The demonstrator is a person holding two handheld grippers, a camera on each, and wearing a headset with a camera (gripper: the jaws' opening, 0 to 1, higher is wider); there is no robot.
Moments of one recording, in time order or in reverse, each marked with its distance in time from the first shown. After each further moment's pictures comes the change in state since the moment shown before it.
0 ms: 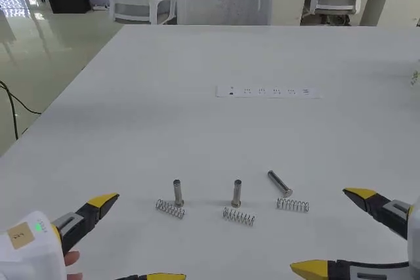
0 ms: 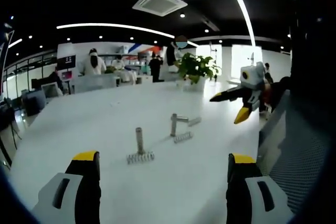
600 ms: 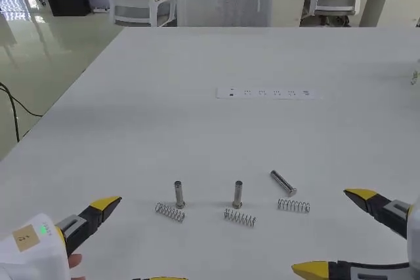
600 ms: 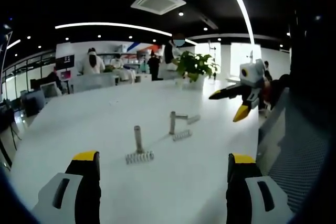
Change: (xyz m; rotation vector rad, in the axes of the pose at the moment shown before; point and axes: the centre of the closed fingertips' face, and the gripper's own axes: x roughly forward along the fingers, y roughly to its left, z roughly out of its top) left arm 0.001 -0.001 -0.004 0.009 0.015 -0.007; right arm 0.001 0.001 -0.001 -0.010 0.010 -0.007
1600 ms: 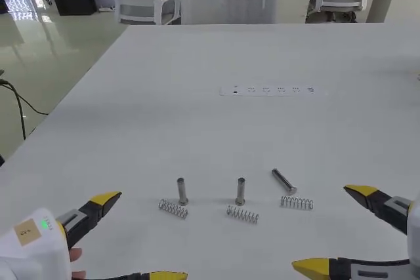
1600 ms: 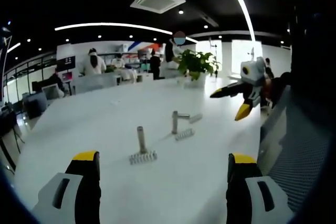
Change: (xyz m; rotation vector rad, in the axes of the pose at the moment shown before) left arm -0.003 0.002 0.004 0.023 0.010 0.020; right arm 0.001 0.001 0.003 -0.010 -0.006 0.013
